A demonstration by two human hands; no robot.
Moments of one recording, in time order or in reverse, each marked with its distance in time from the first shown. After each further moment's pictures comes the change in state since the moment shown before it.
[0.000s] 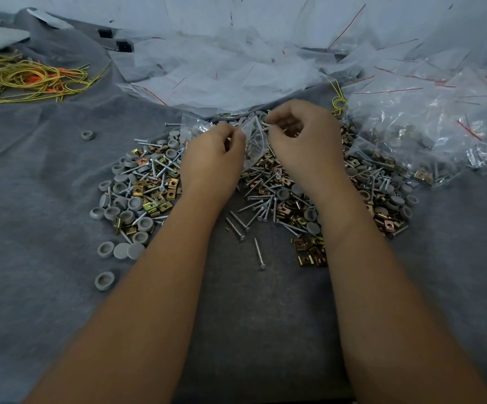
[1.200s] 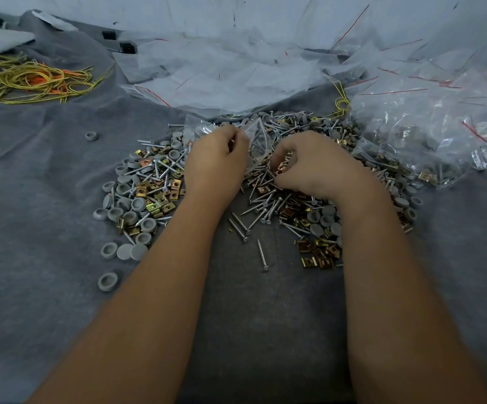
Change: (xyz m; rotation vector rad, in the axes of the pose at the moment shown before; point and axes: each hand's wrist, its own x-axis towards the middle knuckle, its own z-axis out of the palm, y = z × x) left_hand 0.001 0.000 0.001 -0.021 -0.017 -0.026; right_hand 0.000 -0.003 -0.024 -0.391 -0.582 0.176
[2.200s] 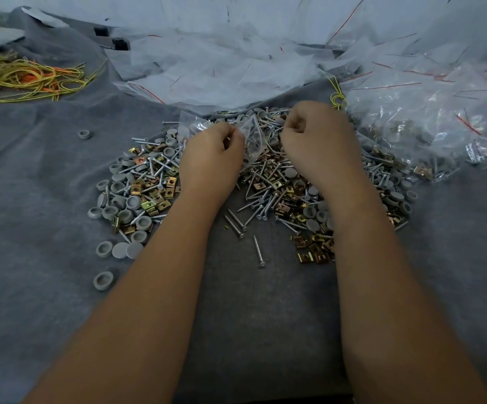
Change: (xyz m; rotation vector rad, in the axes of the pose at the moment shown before) left_hand 0.000 -0.001 -0.001 0.014 -0.012 0.010; right_hand 0.005 0.002 0.007 0.076 0.494 -0.008
